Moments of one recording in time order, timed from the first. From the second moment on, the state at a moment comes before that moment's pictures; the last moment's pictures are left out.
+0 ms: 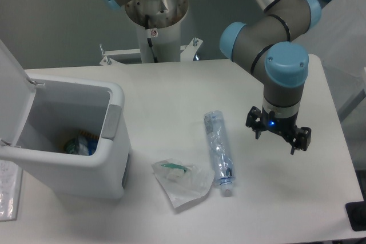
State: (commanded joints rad) arm 2.65 -2.02 -1.51 -0.98 1.60 1.22
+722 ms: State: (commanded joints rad) arm 2.61 -2.06 -1.54 -0.96 1.60 1.04
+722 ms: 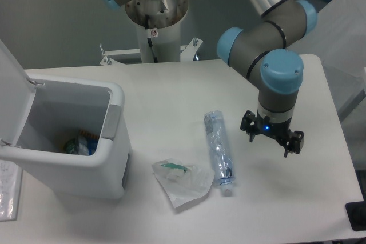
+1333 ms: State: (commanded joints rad) arm 2.47 -2.13 -1.49 -0.98 1.59 0.79
